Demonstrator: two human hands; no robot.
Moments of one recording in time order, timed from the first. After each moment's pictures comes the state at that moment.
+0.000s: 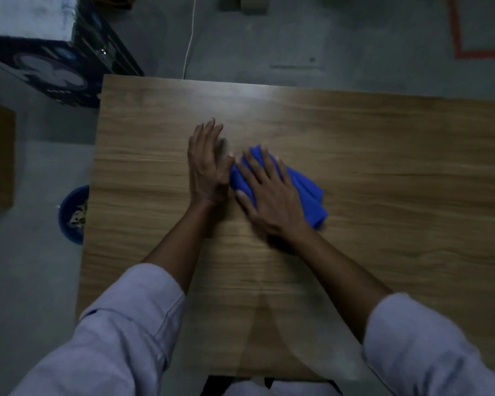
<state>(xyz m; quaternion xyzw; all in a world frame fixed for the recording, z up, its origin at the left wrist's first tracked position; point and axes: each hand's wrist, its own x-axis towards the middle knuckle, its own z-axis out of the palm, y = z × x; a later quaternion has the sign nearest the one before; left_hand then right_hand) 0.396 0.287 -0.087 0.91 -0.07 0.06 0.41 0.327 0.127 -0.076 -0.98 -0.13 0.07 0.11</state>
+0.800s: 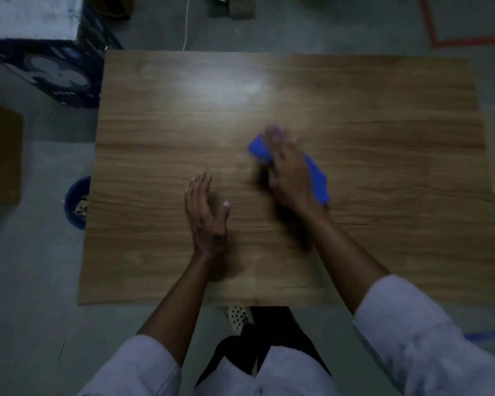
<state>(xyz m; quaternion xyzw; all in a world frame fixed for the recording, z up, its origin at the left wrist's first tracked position) 0.174 0.299 -0.084 0.88 0.00 0.05 0.47 0.236 0.093 -0.068 -0.97 -0.05 -0.02 0.23</state>
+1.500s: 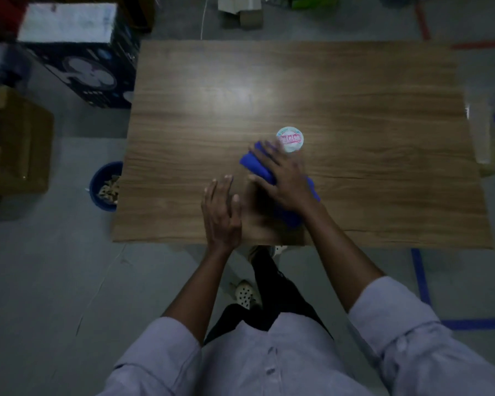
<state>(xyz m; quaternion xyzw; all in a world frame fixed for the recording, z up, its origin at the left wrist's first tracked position) 0.058 0.317 -0.067 0.92 -0.04 0.10 0.39 0.113 0.131 -0.034 -0.95 -0.10 0.03 0.28</state>
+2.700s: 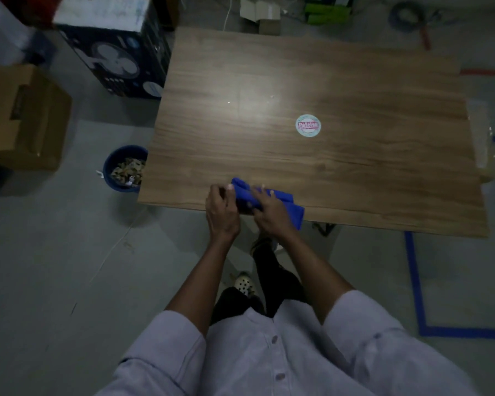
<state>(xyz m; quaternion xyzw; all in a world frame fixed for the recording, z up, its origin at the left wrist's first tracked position) -0.001 0.364 -0.053 0.85 0.17 0.04 0.51 -0.004 0.232 -0.053 -0.92 0.00 0.15 0.35</state>
